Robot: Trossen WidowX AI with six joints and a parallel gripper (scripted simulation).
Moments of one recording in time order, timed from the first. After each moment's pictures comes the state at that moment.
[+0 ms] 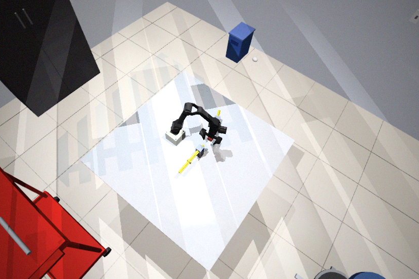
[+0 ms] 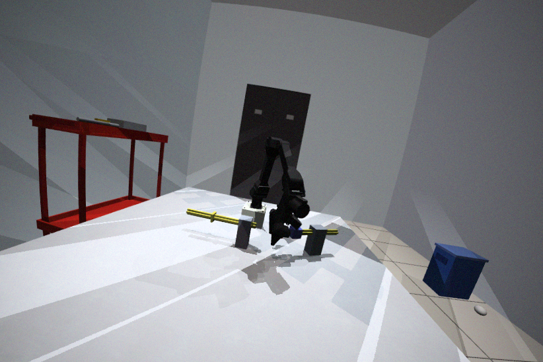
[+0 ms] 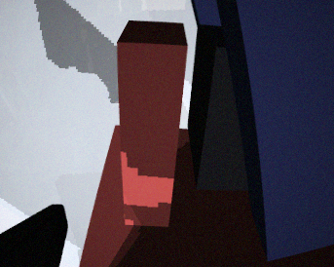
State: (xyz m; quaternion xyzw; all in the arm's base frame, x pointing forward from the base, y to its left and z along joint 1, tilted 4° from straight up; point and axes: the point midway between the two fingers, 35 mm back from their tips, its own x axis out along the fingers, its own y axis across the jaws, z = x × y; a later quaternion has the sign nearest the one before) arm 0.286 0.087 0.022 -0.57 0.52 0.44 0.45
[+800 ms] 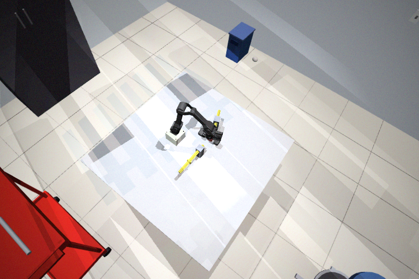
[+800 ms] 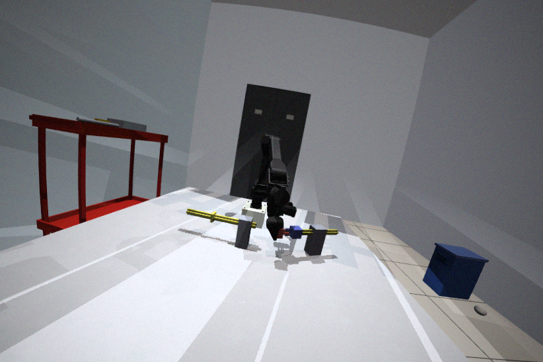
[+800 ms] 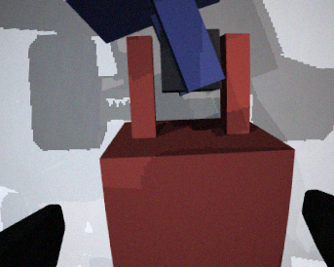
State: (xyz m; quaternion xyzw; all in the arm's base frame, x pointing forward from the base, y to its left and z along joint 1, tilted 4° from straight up) arm 0.284 0.083 0.043 -0.46 0.43 0.52 0.58
